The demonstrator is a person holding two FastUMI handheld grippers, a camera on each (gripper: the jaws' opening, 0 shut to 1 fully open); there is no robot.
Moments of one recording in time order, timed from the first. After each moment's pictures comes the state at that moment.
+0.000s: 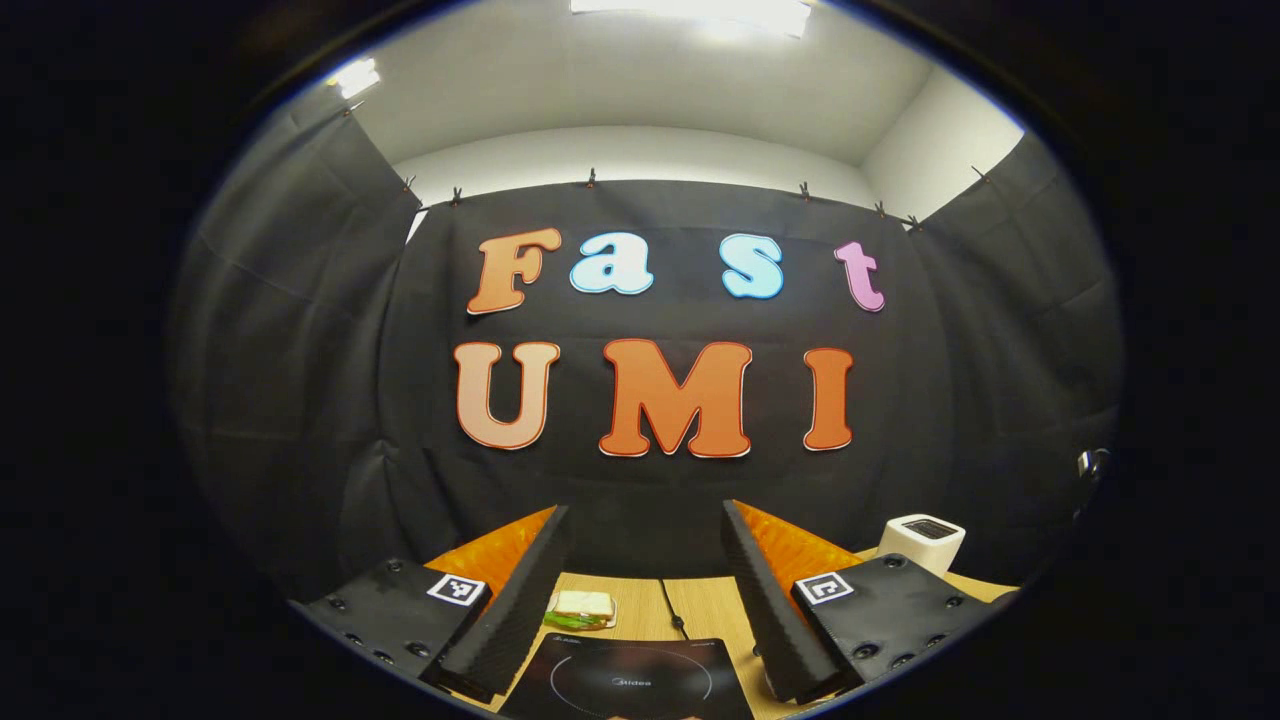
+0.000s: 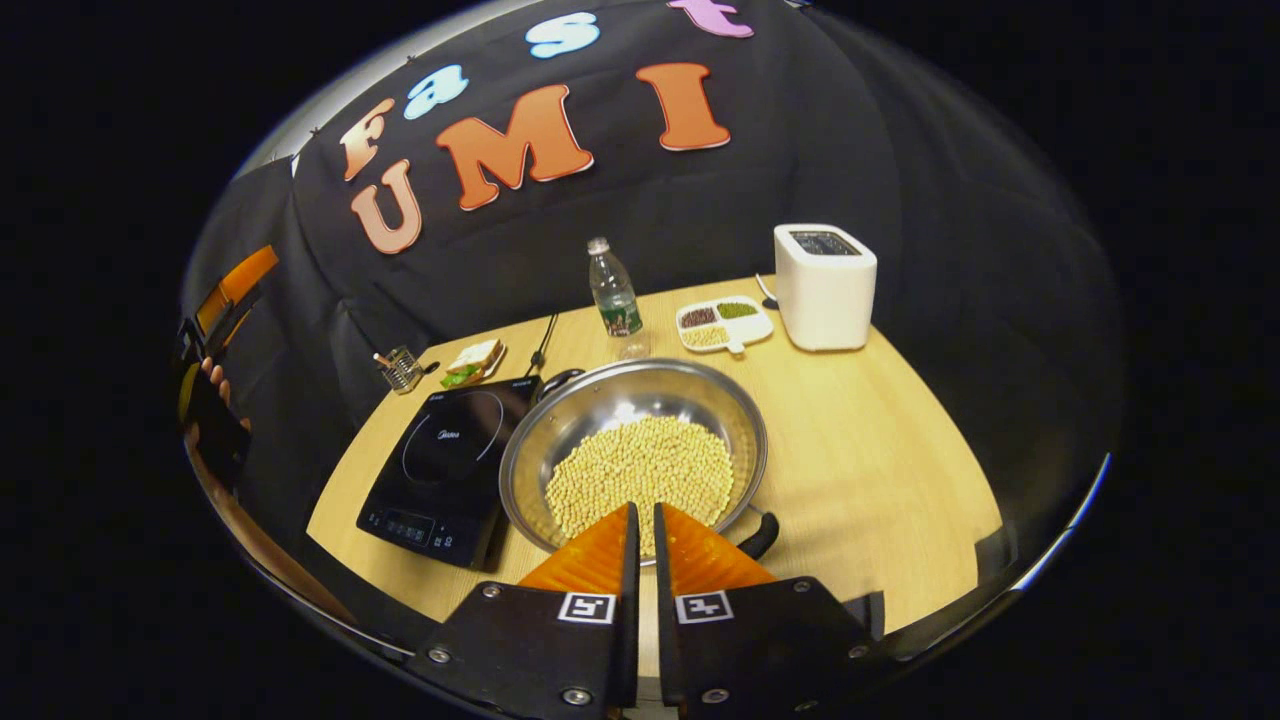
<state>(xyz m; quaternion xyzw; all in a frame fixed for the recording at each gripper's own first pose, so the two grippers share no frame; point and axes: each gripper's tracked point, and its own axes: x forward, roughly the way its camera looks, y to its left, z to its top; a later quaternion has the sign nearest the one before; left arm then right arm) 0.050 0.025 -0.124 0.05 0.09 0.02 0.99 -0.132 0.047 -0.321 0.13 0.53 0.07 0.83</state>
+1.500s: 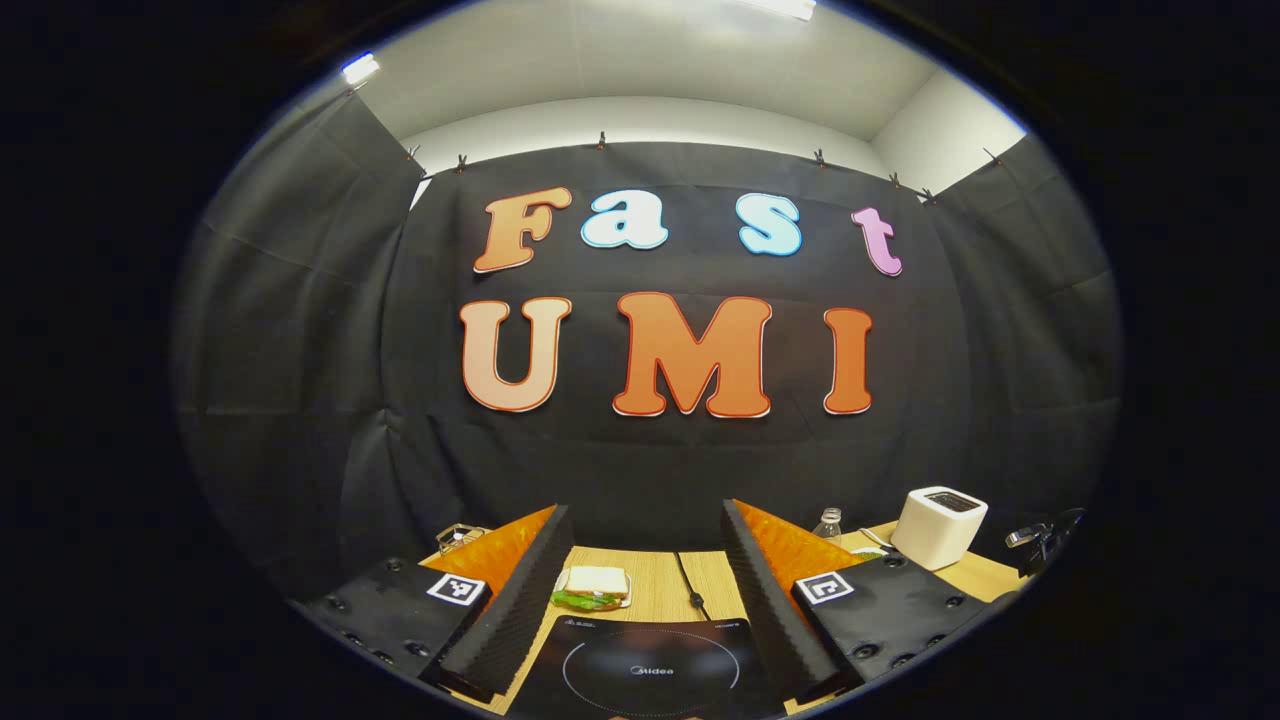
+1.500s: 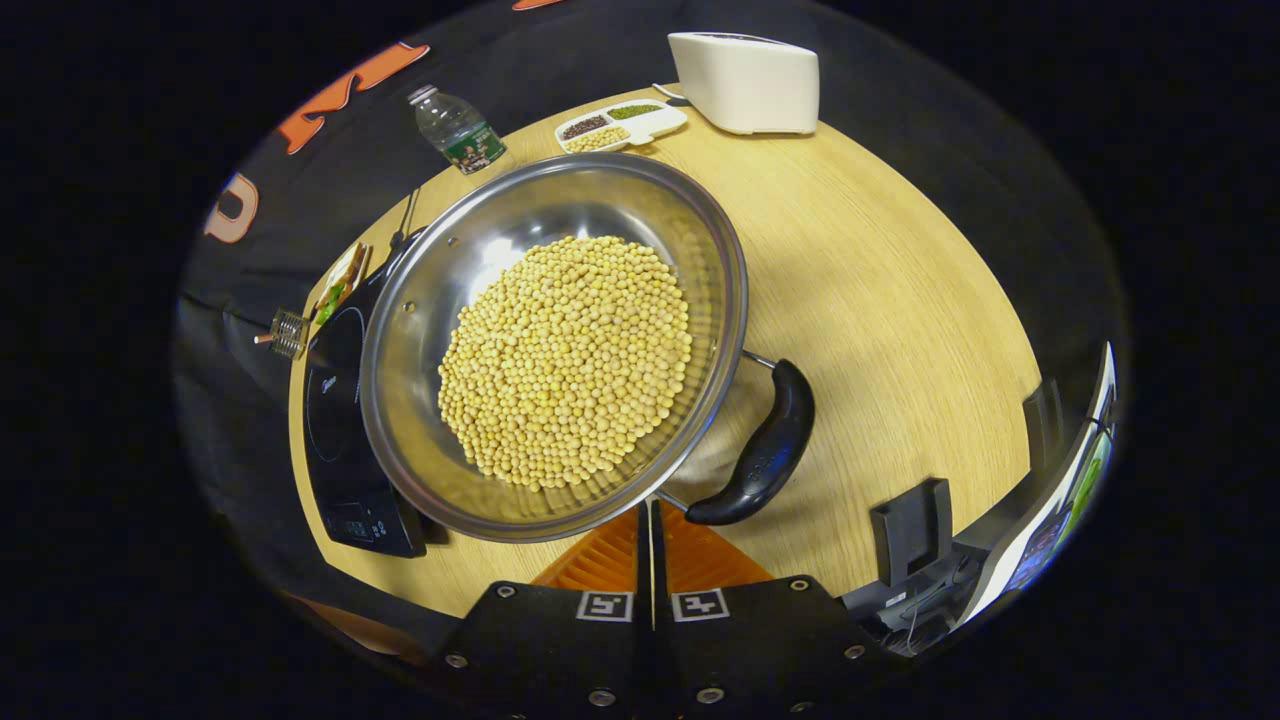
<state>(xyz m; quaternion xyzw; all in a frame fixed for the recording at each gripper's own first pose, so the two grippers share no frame) 0.062 0.052 -0.174 0.05 0.14 0.03 0.99 -0.181 0.053 -0.412 0.15 0.74 -0.05 0.66</state>
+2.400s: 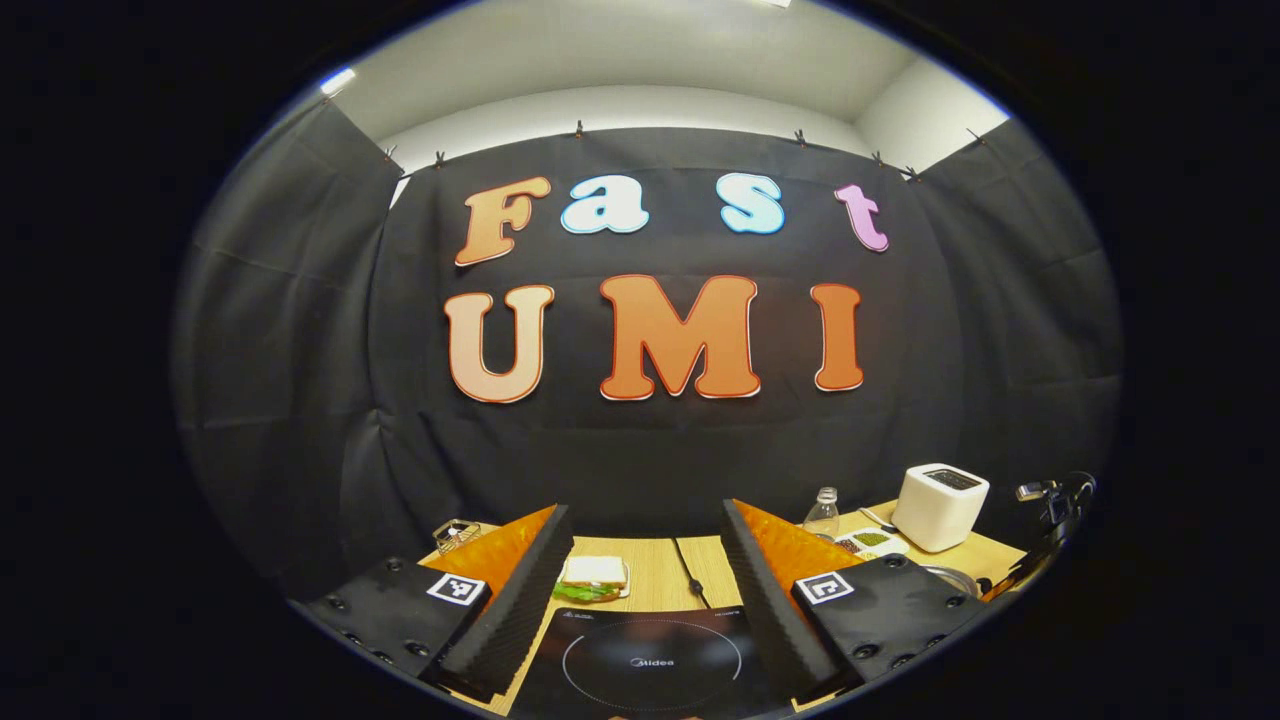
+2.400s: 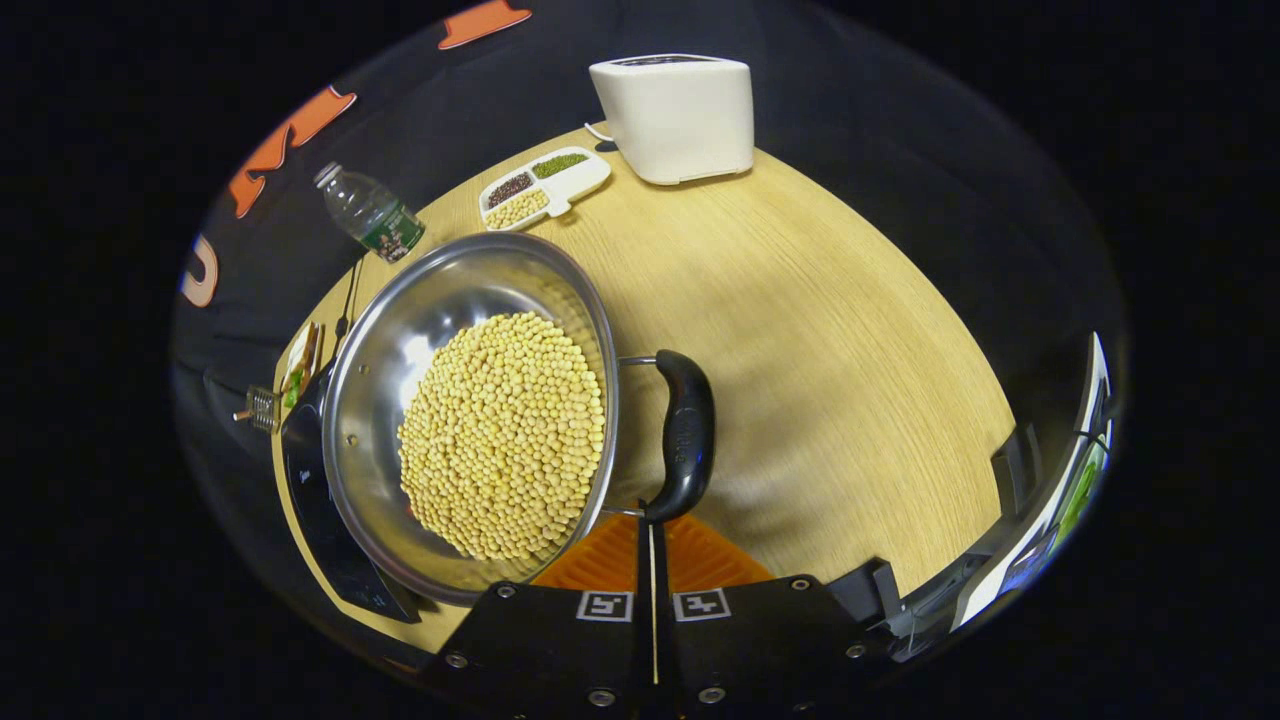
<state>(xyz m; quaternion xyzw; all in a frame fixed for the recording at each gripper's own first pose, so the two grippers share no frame) 0.061 0.038 -0.193 0.07 0.17 0.01 0.98 -0.121 -0.011 -0.435 0.15 0.70 -0.12 0.69</state>
